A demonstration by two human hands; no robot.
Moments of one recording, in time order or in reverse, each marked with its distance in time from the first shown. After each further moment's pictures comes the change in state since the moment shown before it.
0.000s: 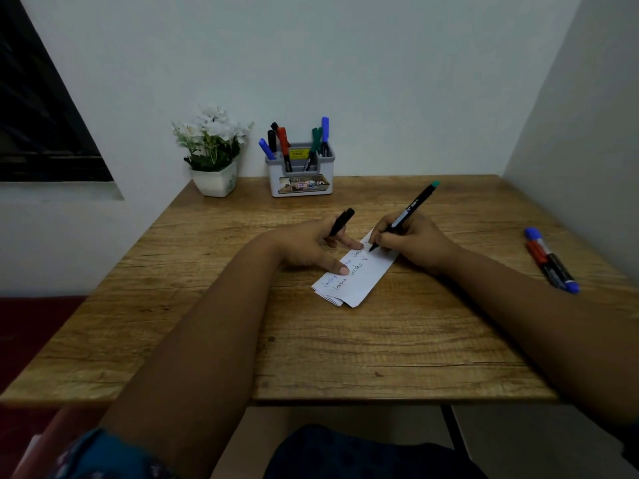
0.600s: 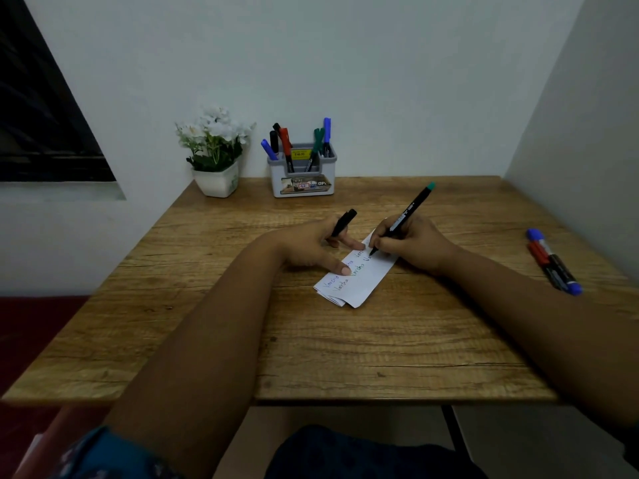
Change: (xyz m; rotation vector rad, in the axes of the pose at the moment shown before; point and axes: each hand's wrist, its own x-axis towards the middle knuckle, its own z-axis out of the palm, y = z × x) left_hand -0.001 0.001 0.000 -0.005 0.003 0.007; right_hand 0.003 0.004 0.001 -0.043 -0.037 -0.009
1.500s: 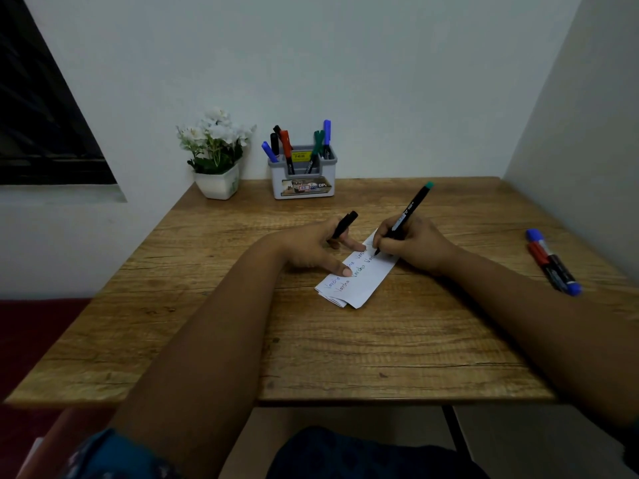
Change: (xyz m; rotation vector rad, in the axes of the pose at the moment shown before) left_hand 0.001 0.001 0.001 0.005 -0.001 -0.036; right_hand 0.001 -0.002 0.000 -0.062 0.038 0.019
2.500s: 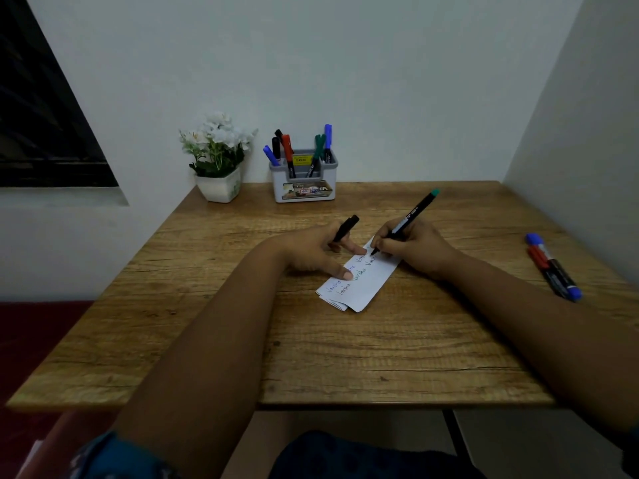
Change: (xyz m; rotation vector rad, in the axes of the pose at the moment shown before) left_hand 0.001 -0.002 -0.001 0.023 -0.013 -0.021; right_hand 0.000 0.000 0.002 0.071 0.023 0.051
